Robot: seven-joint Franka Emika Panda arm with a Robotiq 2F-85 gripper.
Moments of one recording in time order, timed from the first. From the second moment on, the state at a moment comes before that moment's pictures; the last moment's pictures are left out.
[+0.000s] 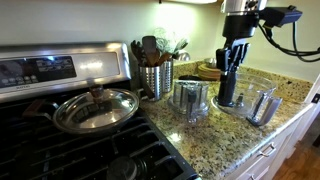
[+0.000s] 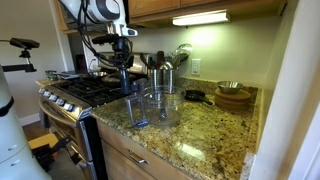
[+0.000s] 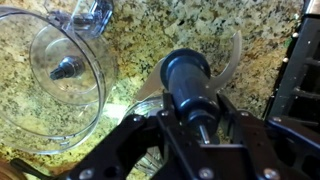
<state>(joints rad) 0.11 -0.20 0.22 -2.40 -0.03 2.22 0.17</state>
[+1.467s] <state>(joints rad) 0.10 0.04 0.15 -2.44 -0.02 2.48 0.18</state>
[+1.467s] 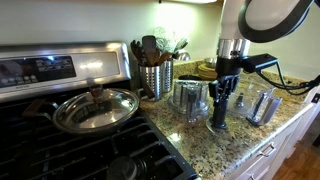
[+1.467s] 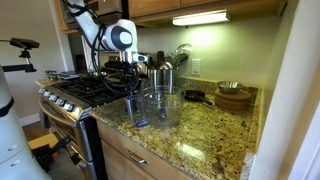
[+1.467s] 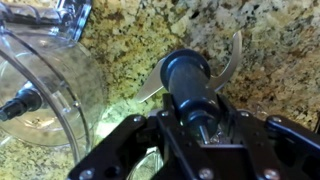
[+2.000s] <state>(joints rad) 0.10 0.04 0.15 -2.44 -0.02 2.48 0.18</state>
